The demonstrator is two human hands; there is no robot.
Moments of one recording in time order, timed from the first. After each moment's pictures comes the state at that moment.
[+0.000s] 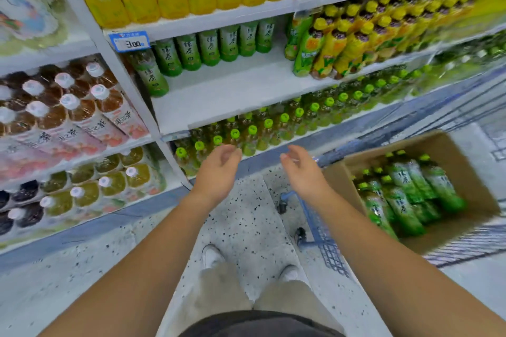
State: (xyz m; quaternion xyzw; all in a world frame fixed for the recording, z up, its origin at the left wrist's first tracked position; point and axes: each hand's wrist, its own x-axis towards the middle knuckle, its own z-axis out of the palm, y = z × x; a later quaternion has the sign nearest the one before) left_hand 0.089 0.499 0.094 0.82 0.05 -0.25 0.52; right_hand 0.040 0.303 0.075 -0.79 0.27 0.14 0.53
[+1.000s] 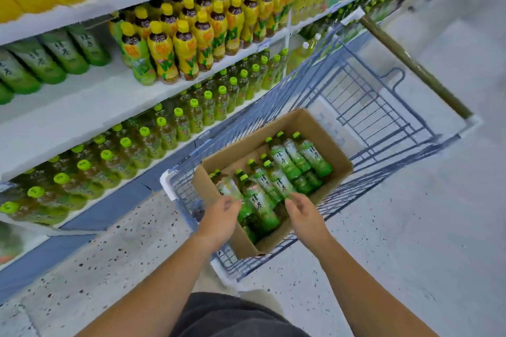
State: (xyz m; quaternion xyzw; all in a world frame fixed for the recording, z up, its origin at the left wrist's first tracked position) left_hand -0.060 0.189 0.051 0.76 -0.03 -0.49 0.42; right_hand -0.187 0.024 0.081 -0.73 0.49 0.10 0.47
